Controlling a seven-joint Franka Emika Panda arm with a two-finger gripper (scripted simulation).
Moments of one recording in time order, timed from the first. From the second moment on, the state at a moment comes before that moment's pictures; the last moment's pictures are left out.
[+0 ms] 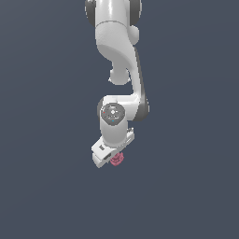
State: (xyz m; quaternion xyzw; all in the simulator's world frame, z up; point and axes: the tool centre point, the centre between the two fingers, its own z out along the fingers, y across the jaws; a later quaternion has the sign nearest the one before) arm 0.078 -0.018 0.068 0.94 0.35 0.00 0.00
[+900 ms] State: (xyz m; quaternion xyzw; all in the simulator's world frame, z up) arm 0.078 -0.018 0.041 0.94 0.35 0.00 0.00
